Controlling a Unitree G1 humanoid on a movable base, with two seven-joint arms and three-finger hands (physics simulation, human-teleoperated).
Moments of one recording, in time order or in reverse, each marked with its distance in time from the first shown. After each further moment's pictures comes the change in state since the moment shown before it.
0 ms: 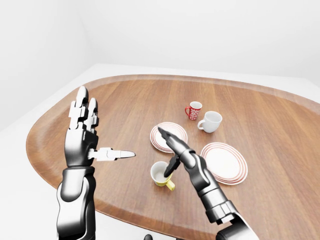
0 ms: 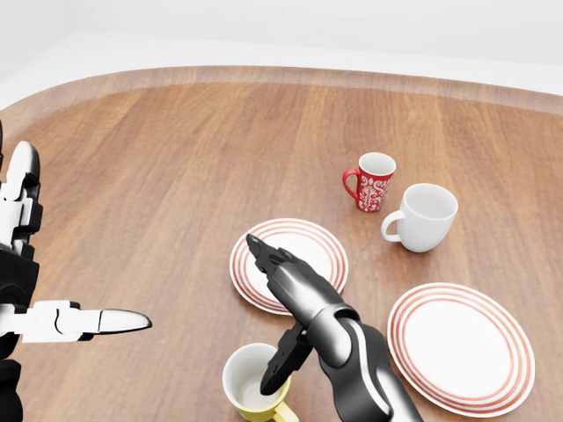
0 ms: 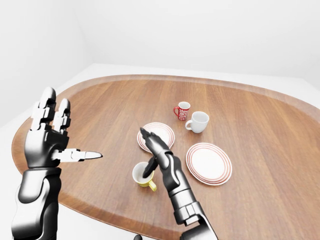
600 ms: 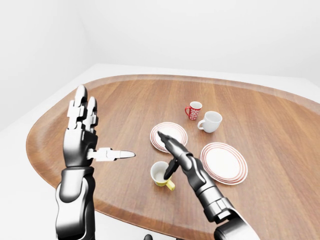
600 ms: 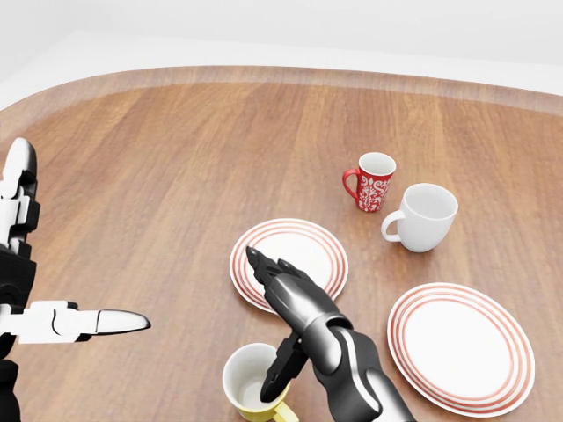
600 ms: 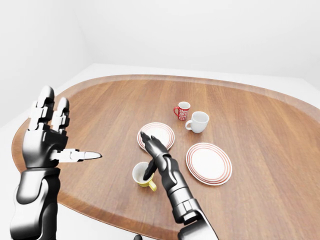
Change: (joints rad) left arm 0.001 0.001 0.002 -0.013 -0.004 0.000 -0.003; right arm -0.040 0.009 0.002 0.172 -0.028 -0.052 -0.088
